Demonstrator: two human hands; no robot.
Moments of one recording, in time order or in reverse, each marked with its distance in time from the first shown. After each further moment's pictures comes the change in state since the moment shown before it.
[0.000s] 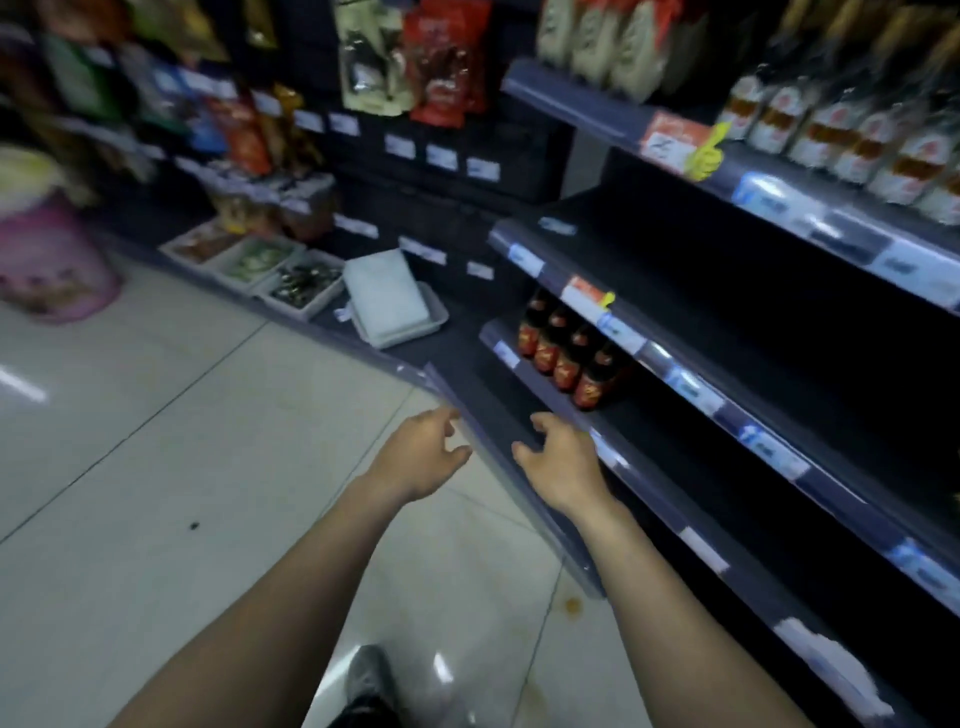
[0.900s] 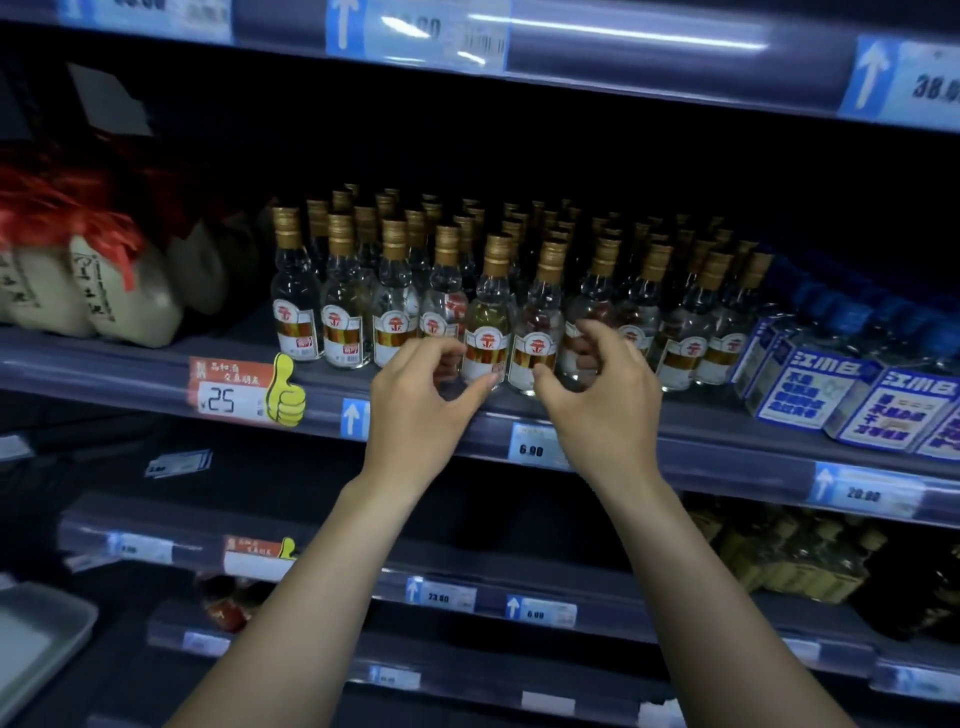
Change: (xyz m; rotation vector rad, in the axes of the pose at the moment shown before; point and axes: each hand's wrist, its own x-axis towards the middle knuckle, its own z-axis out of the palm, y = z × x) left_hand 0.254 0.435 0.031 -0.480 0.323 1.033; right_hand 0.105 0.083 -0.372 -0.055 1.264 0.132
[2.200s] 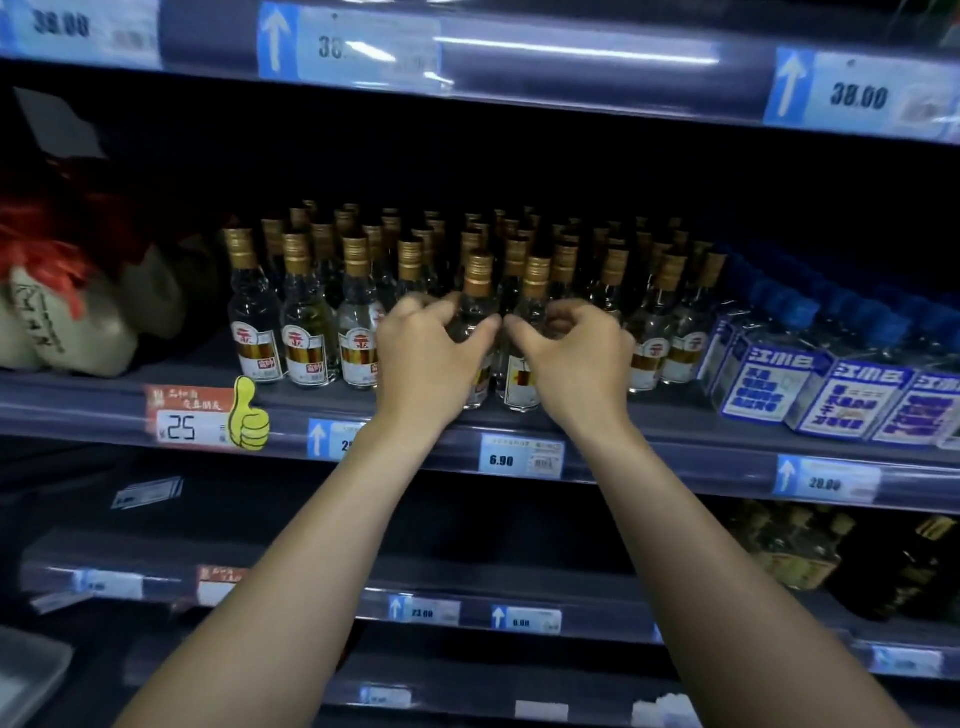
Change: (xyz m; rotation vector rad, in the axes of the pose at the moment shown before) left_hand 0.054 0.041 0.024 0.053 0.006 -0.119; right_hand 0.048 -0.007 -0.005 0.085 0.005 0.163
